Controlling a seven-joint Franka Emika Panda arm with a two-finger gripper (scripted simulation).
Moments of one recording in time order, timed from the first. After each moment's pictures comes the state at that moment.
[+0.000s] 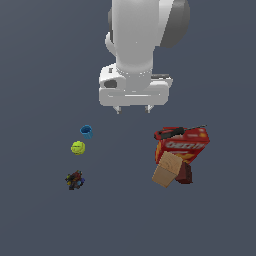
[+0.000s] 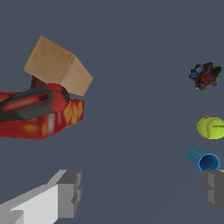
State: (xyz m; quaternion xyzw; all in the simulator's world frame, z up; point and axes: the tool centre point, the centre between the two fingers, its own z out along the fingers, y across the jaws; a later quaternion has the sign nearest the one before) arm -0.016 0.018 0.300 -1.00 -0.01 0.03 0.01
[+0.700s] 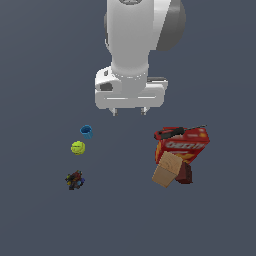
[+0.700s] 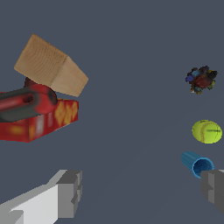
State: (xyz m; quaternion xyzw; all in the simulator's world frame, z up) arm -0.011 0.005 0.296 -1.00 -0.02 0.03 0.00
